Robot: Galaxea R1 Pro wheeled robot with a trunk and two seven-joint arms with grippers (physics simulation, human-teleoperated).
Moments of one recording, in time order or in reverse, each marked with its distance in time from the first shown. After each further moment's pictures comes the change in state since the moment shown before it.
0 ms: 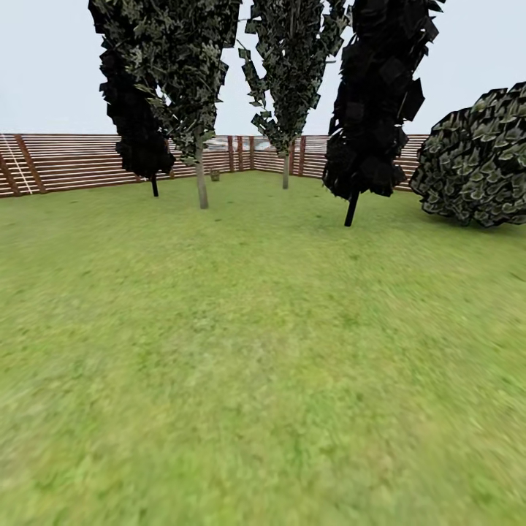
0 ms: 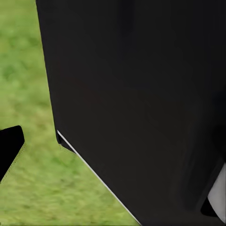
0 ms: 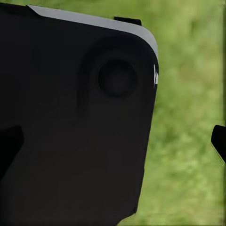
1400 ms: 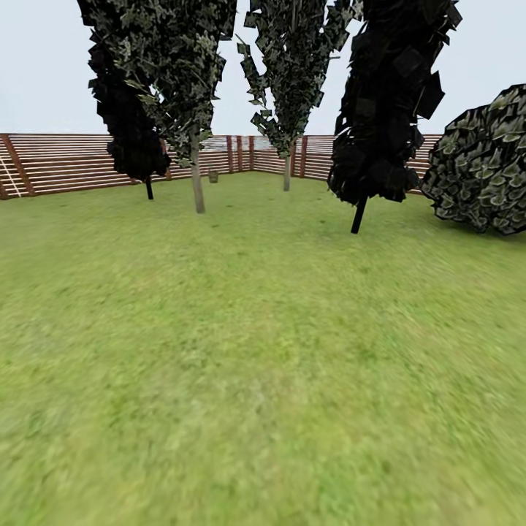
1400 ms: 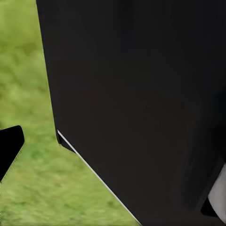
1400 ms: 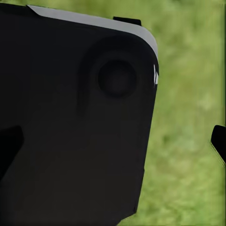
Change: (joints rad) left arm 0.000 0.000 0.000 0.000 0.000 0.000 0.000; right arm 0.000 0.000 -0.001 0.000 0.000 0.000 0.000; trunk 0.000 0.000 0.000
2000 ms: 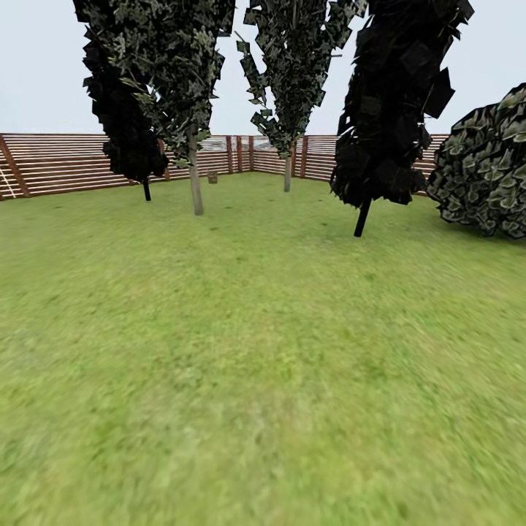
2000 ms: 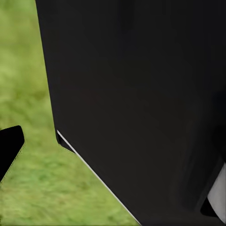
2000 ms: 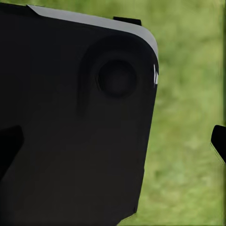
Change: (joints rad) left arm 0.000 -0.001 0.000 0.000 0.000 0.000 0.000; right arm 0.000 0.000 0.000 0.000 0.000 0.000 0.000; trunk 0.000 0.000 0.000
